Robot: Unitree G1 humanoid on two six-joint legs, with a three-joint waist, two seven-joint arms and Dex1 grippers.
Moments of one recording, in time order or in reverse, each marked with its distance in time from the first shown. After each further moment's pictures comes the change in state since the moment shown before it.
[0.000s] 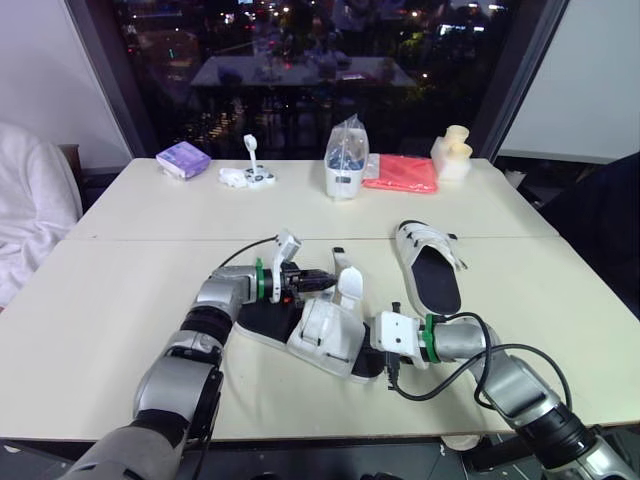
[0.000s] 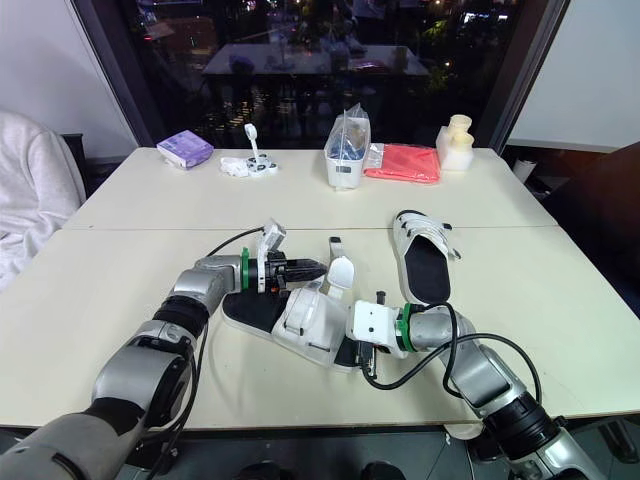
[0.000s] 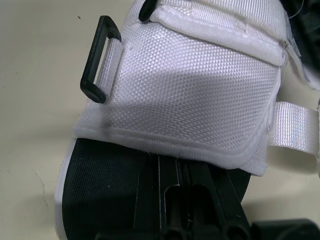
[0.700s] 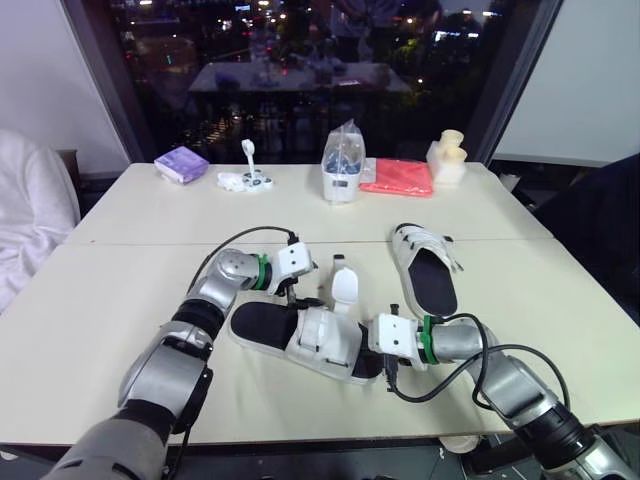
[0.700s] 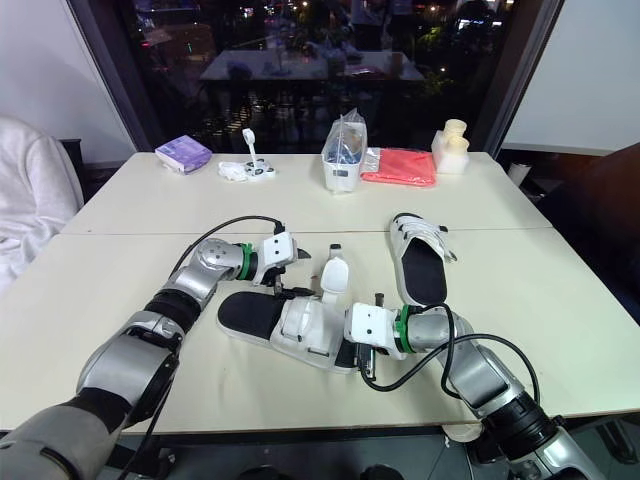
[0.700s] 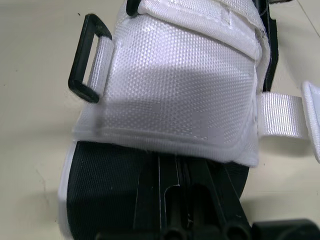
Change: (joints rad) left arm -0.044 0.107 -0.233 0.053 0.311 -0.469 0.055; right arm -0.005 0.000 0.017 0.004 -0.010 0.006 0.000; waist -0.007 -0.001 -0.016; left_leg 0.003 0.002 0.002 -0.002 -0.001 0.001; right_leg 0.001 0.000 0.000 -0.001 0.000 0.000
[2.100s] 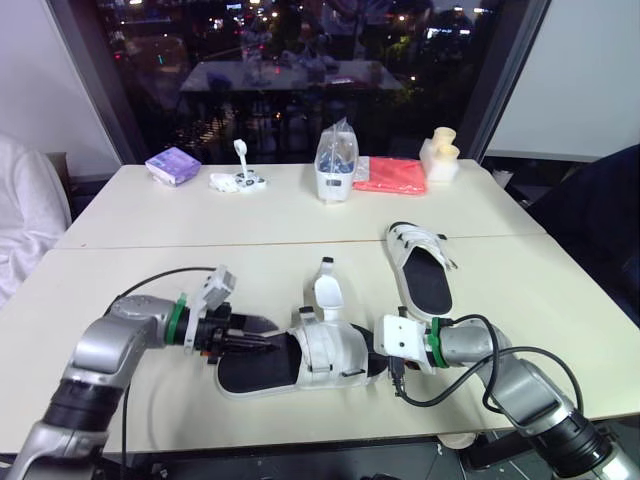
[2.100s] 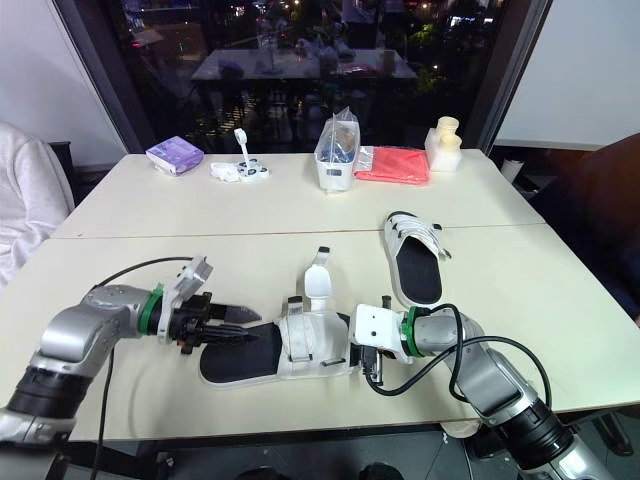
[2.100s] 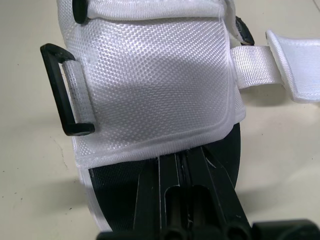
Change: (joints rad) left arm 0.626 0.375 0.254 -1.118 -0.612 0.953 -0.293; right arm 0.033 -0.041 -0.028 -0.120 0.002 0.108 0.029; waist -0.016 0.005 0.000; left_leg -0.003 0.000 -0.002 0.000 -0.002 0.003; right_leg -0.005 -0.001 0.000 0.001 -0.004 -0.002
